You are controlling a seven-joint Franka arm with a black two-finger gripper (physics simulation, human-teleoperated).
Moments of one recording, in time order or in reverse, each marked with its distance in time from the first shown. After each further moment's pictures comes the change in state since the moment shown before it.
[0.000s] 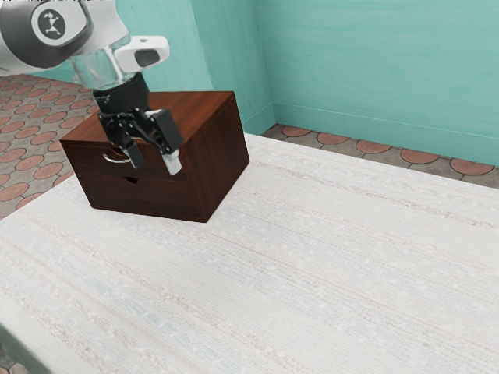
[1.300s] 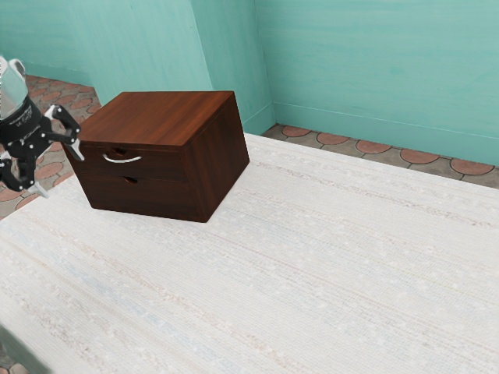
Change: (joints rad) arm 0.578 -0.285 -0.244 -0.430 0.017 0.368 -1.307
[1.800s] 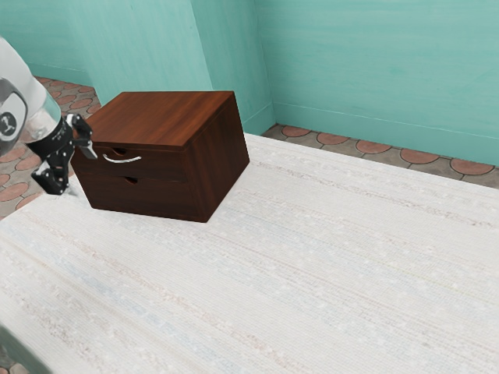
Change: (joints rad) arm 0.004 0.130 -0.012 -0.044 0.144 0.311 -0.250
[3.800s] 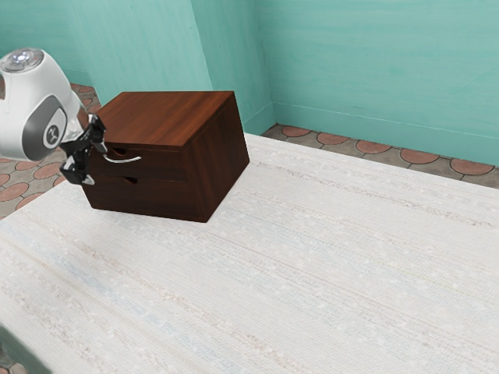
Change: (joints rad) arm 0.019 0.318 0.009 0.223 0.171 0.154 -0.084
